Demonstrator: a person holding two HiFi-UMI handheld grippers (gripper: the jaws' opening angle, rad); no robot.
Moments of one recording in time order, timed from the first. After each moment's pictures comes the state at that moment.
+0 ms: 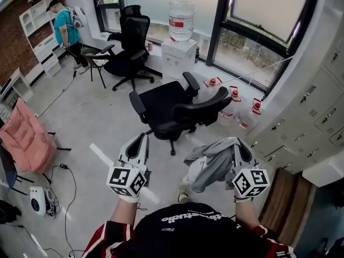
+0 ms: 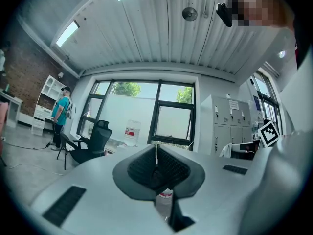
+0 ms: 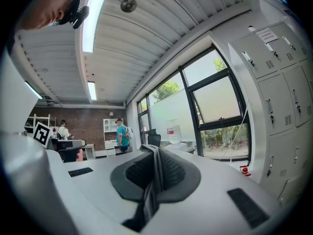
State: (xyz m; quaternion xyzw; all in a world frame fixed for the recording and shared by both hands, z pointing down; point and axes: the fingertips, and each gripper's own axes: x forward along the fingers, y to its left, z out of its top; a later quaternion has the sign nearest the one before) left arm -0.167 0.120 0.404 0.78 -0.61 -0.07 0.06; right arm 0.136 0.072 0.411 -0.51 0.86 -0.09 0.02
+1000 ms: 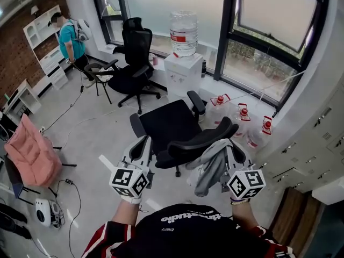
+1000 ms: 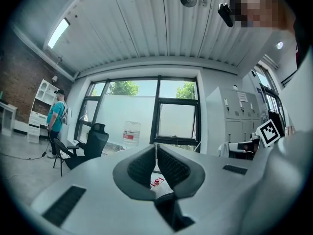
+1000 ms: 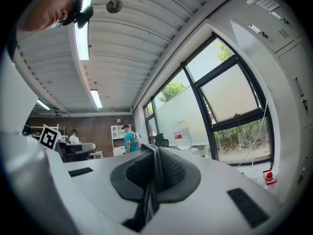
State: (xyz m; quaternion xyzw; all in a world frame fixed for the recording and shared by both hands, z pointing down) left arm -0.146 -0.086 0.386 0.78 -0.62 -0.05 0.03; right arm 0.113 -0.135 0.400 -0.45 0.89 -0.09 0.06
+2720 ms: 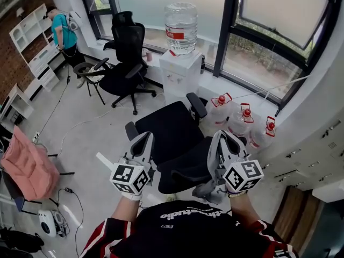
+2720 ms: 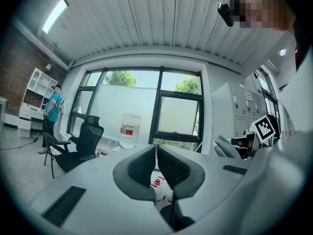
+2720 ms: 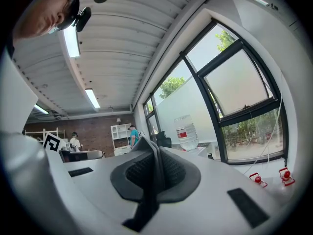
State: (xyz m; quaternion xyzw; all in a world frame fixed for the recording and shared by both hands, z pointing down) left arm -0.205 -0.268 0.401 0.80 -0.59 -0.03 0.07; right arm 0.018 -0.310 0.396 -0.43 0.89 -0.12 0.05
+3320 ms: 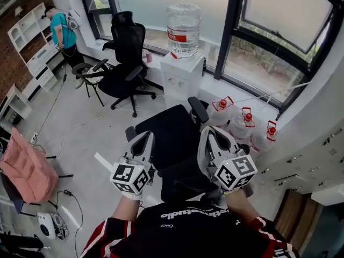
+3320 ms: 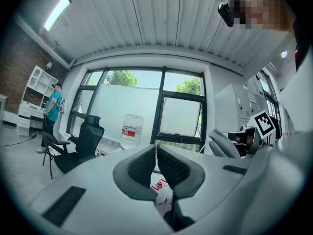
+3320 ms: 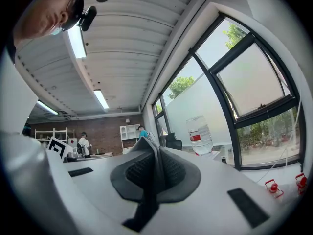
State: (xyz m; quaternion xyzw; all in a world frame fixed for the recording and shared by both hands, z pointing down) left arm -0.235 -0.319 0.398 0.80 -0.59 -0.04 0.07; right arm -0.057 -0.357 0.371 -0.38 0.92 -0.10 0.06
